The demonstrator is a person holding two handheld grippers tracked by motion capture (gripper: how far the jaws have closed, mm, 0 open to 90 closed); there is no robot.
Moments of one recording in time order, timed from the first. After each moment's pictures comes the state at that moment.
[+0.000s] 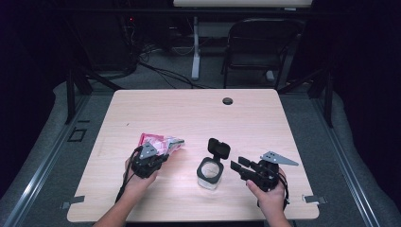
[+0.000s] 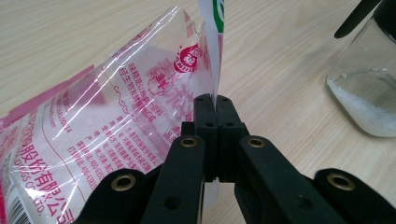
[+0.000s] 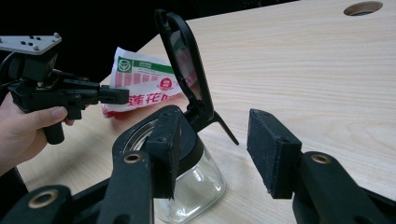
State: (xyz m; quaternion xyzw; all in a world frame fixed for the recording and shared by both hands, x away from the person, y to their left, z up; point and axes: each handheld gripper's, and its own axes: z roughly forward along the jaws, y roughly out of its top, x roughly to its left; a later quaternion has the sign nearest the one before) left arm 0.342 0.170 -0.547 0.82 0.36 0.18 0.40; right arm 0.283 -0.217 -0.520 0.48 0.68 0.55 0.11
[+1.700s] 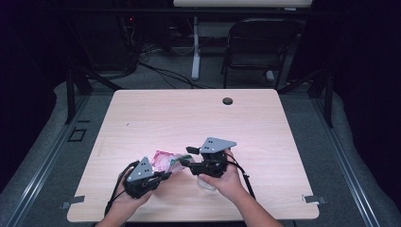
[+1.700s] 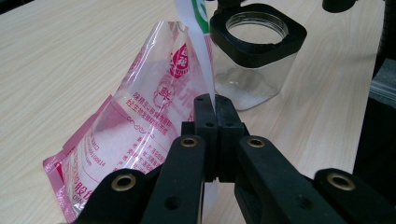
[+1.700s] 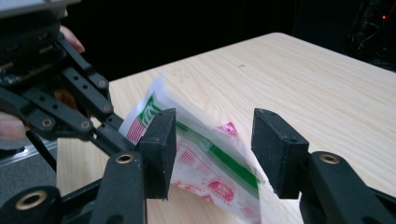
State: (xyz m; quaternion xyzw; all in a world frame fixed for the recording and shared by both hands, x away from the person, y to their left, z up) left arm 0.277 0.172 -0.512 0.85 0.24 0.13 0.45; right arm 0.322 -0.082 -0.488 0.24 0.80 0.55 0.11
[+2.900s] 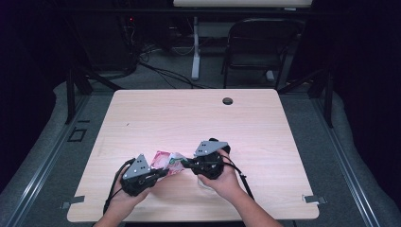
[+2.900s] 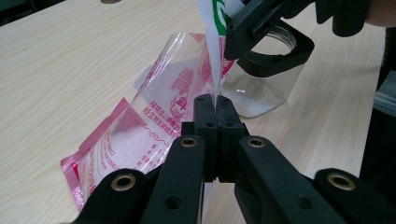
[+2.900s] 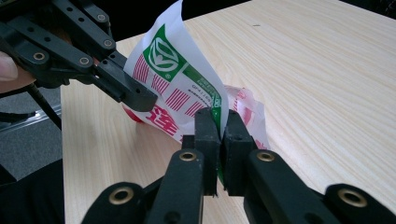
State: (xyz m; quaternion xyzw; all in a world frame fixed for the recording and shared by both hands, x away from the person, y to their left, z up) left arm 0.281 0.180 -0.509 0.84 0.25 0.14 0.46; right arm 0.323 -0.074 -0.499 0.23 0.84 0.48 0.09
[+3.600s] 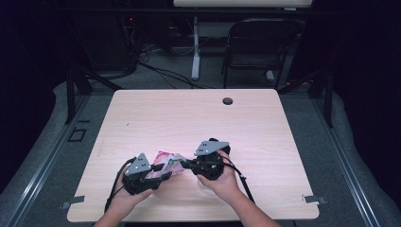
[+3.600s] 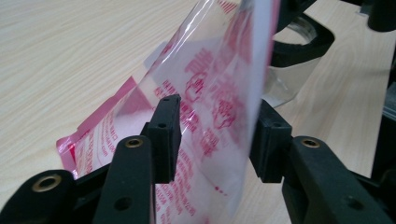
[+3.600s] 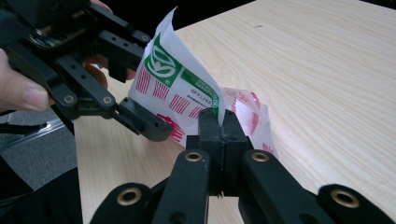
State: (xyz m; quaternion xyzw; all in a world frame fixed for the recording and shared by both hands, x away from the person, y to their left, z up) left arm 0.293 0.182 -0.526 0.84 0.28 0.12 0.46; right arm 0.319 -0.073 -0.496 0.25 0.83 0.49 0.06
